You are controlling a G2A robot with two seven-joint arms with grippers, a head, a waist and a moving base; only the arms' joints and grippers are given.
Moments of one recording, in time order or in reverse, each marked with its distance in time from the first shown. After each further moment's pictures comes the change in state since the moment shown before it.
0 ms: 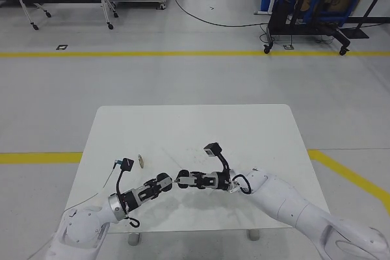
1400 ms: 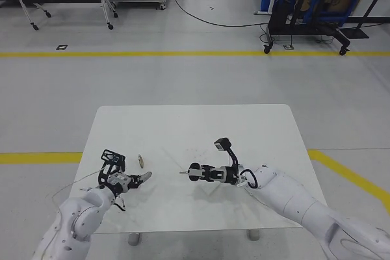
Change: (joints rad) left arm -0.074 0.031 0.004 0.109 1.039 0.079 0.381; right arm 0.006 0.030 0.049 0.049 -0.015 0.000 0.000
